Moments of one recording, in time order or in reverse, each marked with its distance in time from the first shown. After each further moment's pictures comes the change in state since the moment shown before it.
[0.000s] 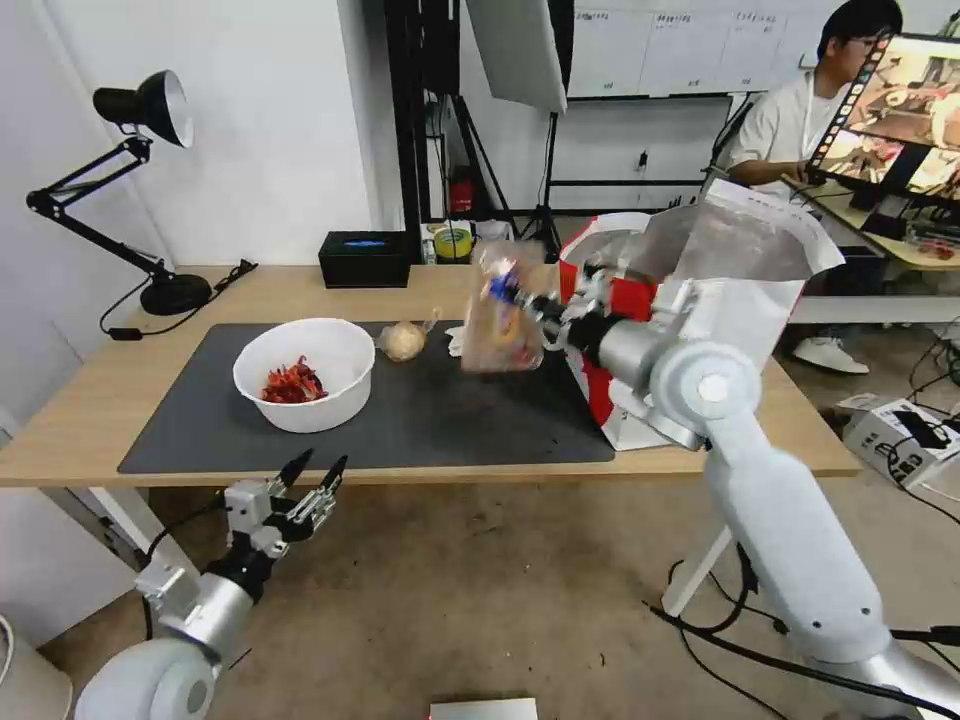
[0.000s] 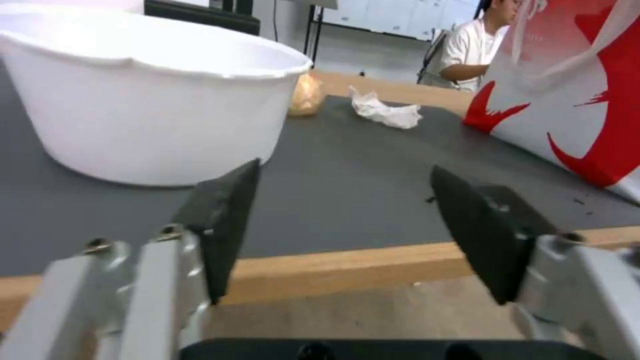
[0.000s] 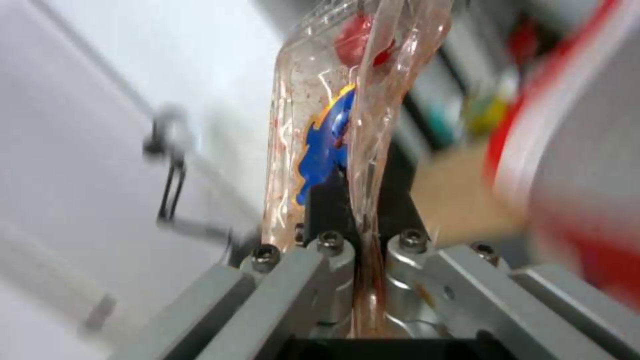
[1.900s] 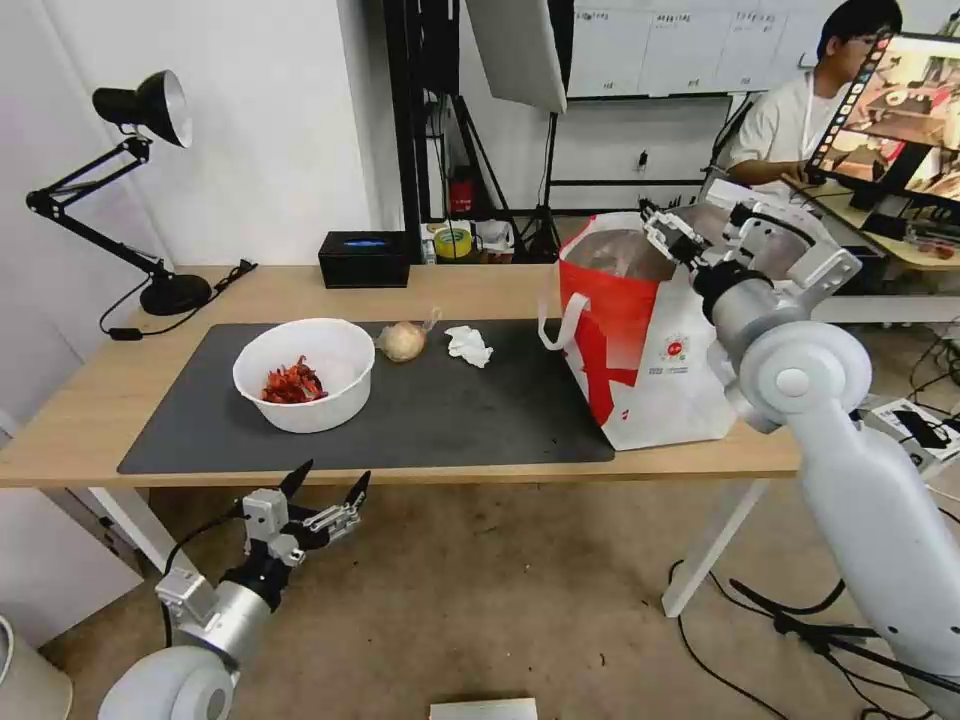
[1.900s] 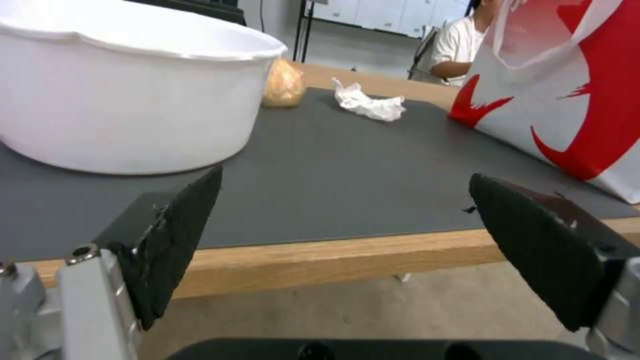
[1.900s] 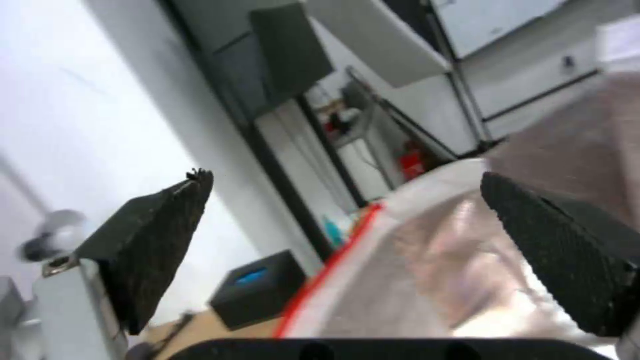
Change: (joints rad) left arm -0.007 -0.004 0.039 0.001 0.016 -0.001 -0.010; right arm -0.037 -0.177 0.100 0.061 -0.065 0.103 0.047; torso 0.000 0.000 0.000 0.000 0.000
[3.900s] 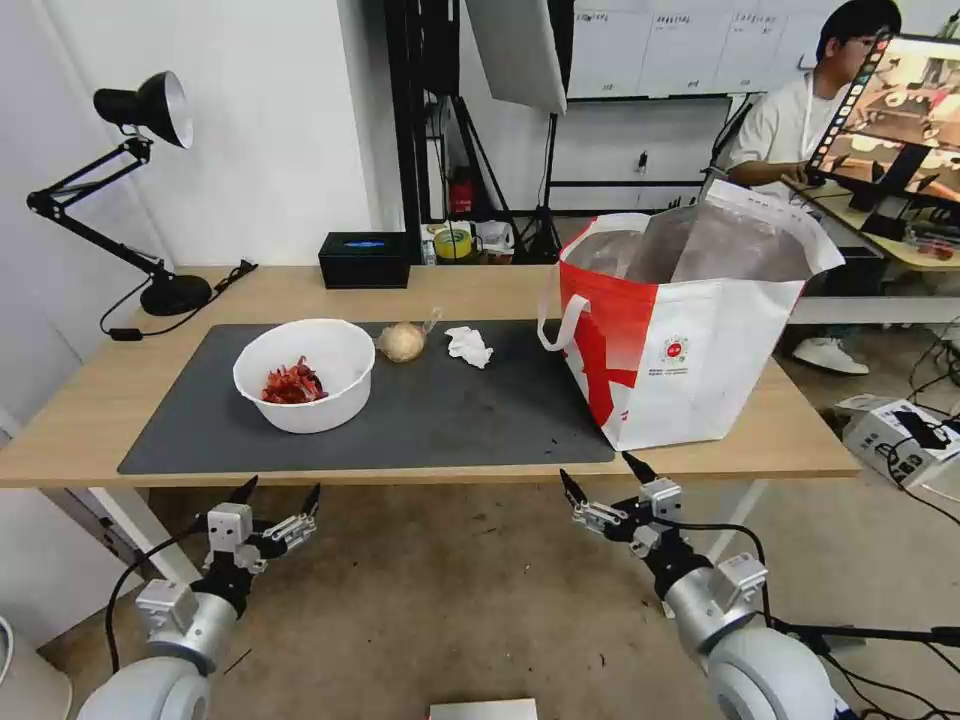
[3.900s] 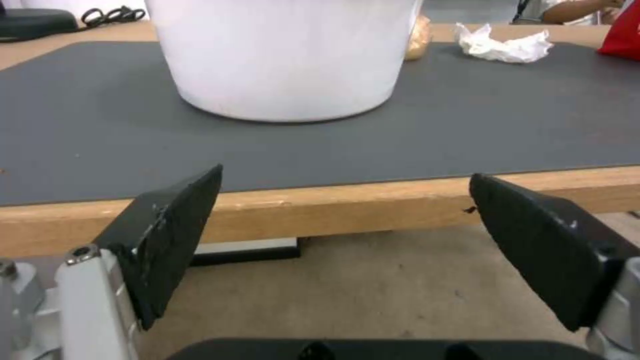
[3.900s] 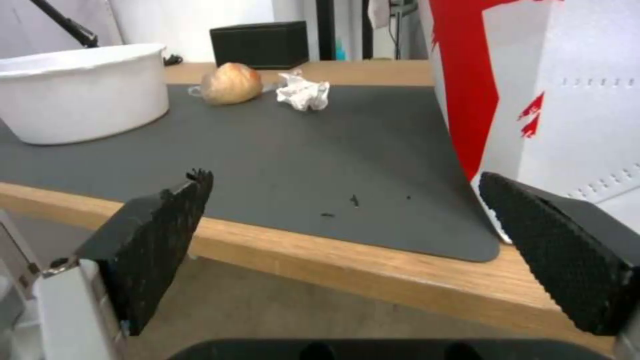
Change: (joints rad) left arm -0.003 0.010 -0.050 0.091 0.143 -0.037 -0.115; right arm -0.906 0.061 0.037 0.124 -0.845 0.279 -0.457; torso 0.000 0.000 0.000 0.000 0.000
